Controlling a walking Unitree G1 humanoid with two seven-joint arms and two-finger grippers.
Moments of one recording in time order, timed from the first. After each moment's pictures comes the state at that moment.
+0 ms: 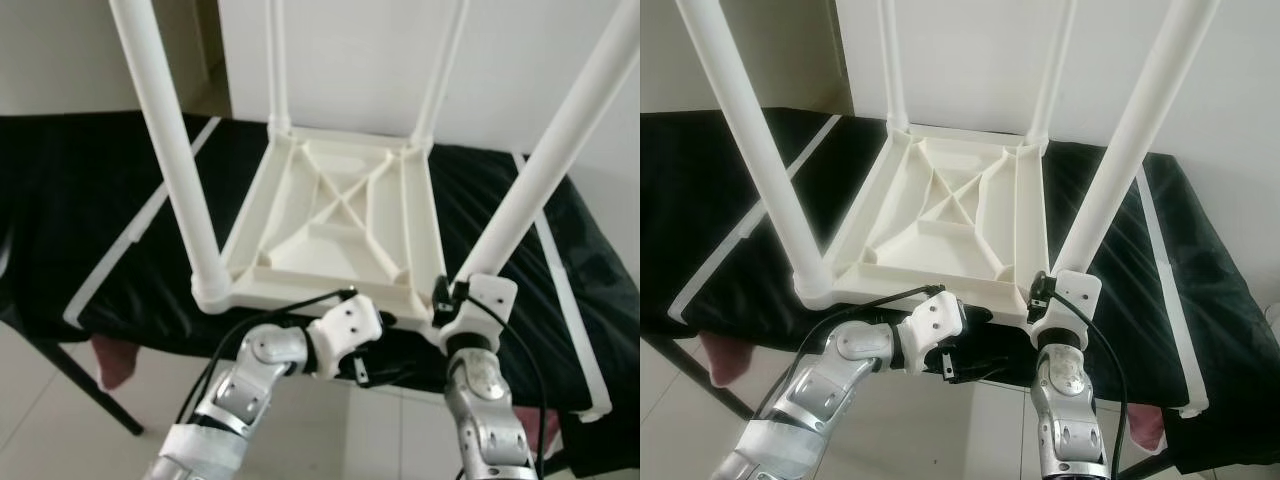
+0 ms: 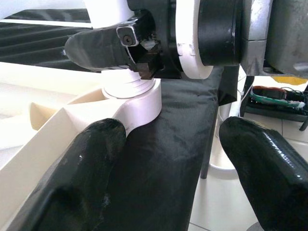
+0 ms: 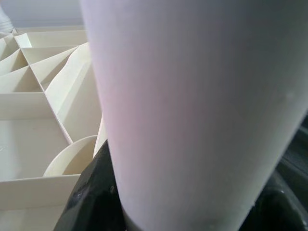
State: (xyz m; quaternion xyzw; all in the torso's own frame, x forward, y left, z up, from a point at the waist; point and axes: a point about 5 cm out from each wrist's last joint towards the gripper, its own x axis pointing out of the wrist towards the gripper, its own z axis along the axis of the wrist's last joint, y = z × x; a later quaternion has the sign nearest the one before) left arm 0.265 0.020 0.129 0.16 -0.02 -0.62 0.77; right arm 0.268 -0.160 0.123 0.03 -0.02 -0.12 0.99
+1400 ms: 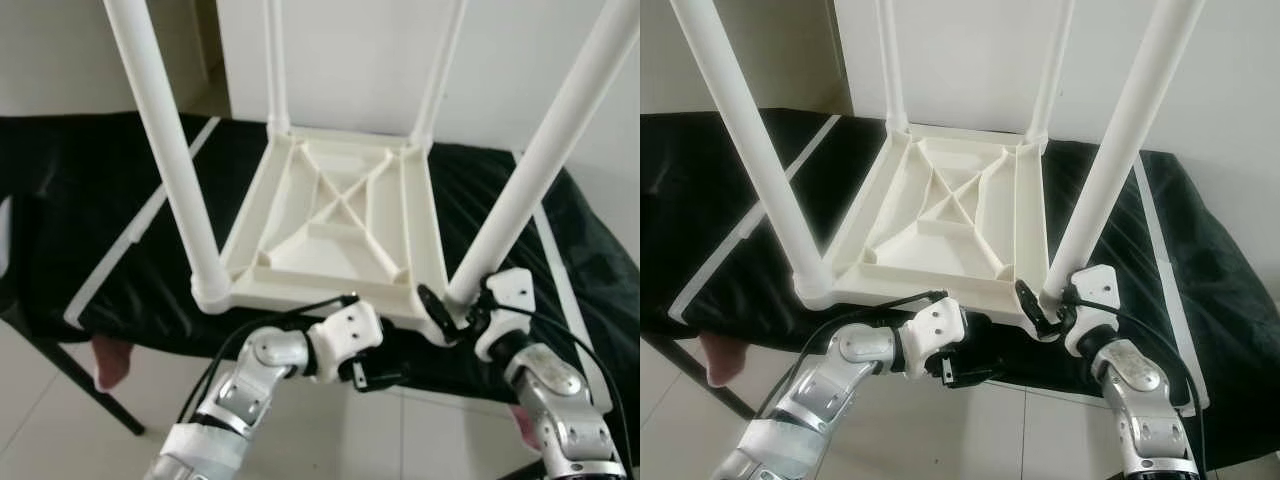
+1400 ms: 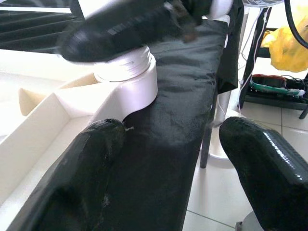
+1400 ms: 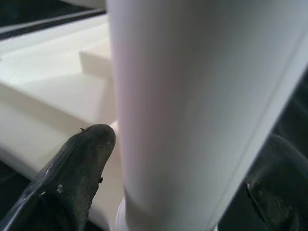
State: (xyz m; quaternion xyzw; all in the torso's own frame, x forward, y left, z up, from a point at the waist) left arm 0.266 0.020 0.120 0.17 0.00 -0.63 0.76; right arm 0.264 -0.205 0.129 -0.07 0.00 0.19 0.98
